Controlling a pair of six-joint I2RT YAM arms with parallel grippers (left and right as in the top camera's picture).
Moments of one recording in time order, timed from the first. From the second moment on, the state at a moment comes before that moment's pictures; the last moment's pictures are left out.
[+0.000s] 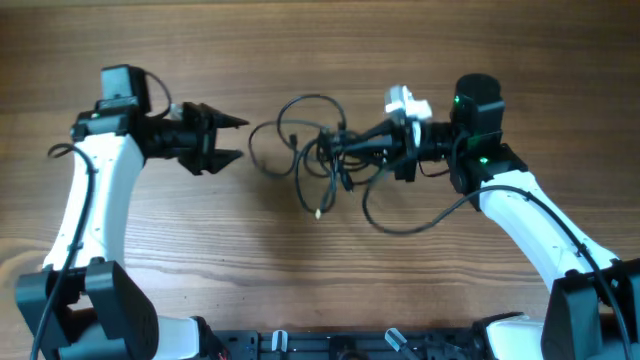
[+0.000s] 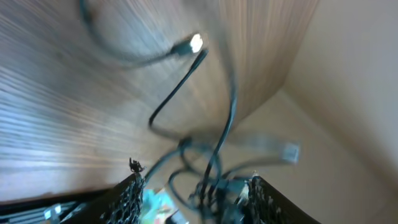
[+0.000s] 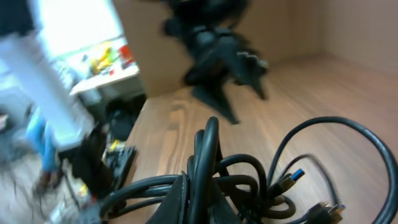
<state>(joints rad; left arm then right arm) 0.11 1.59 1.24 -0.94 0.87 -1.01 0.22 1.51 0.87 0.29 -1.31 -0.01</state>
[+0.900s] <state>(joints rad) -0.17 1.59 1.24 -0.72 1.00 -1.10 0.21 1.51 0.87 0.31 -1.56 -0.59</state>
